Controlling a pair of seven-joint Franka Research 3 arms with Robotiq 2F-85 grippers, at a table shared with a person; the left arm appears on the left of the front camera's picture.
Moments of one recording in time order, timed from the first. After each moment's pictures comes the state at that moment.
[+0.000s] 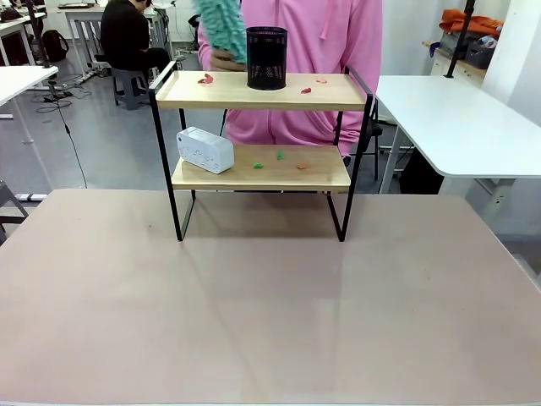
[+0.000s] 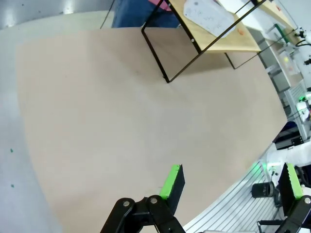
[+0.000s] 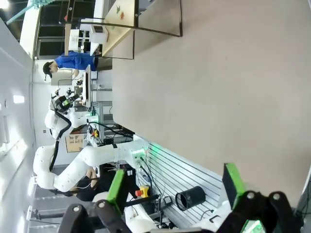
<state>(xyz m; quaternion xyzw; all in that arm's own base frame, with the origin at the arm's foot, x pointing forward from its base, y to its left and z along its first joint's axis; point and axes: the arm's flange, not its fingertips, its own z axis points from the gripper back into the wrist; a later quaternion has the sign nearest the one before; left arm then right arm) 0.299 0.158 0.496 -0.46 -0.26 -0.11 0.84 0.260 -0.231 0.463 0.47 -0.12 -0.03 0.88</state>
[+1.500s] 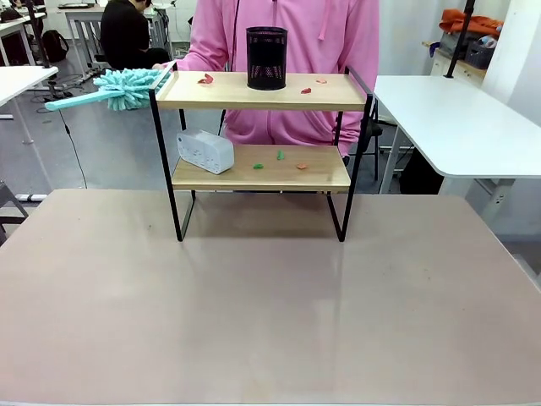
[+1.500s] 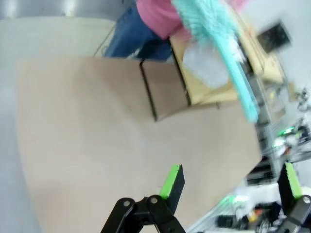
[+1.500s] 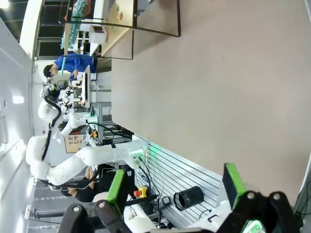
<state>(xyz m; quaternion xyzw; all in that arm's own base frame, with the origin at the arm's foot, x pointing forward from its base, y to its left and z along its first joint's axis) 0.390 0.164 0.557 -0.52 -0.27 -0.01 0.81 0.255 -0.237 0.460 0.46 -0.13 -0.03 0.88</state>
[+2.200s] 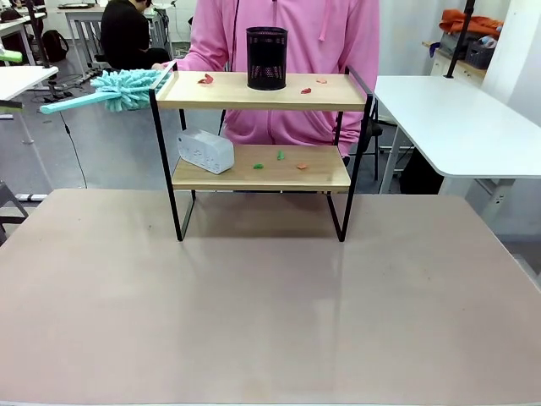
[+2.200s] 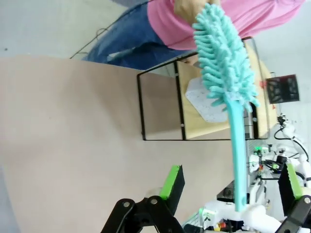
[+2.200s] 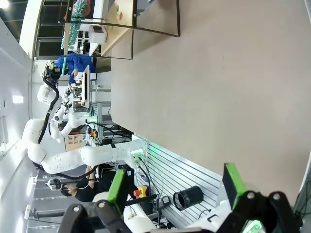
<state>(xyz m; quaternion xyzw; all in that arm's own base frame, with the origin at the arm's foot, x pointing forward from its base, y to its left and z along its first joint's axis) 0.485 0.157 0.547 -0.54 -0.20 0.07 0.81 0.255 -0.237 0.459 0.46 -0.13 -0.03 0.88</state>
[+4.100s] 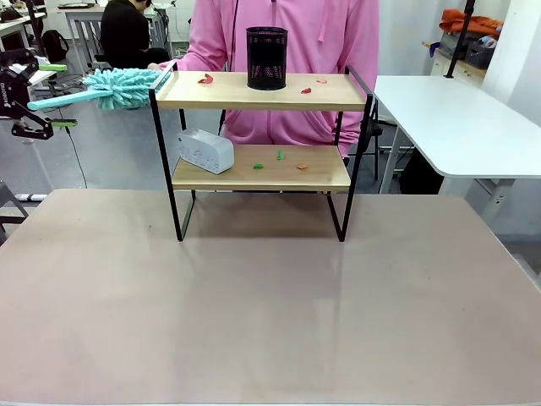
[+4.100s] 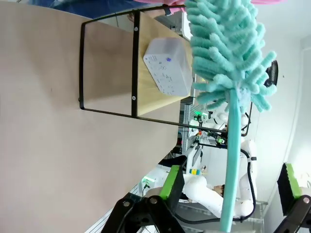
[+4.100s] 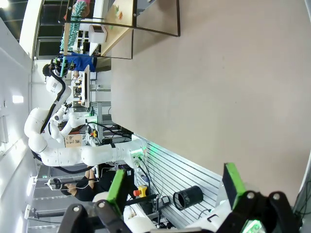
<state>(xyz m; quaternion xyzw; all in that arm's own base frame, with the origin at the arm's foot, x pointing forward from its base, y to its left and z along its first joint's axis) 0.526 0.103 0.492 -0.67 -0.04 0.11 0.73 0.255 -0.237 0.459 0.46 -0.13 -0.03 0.88</state>
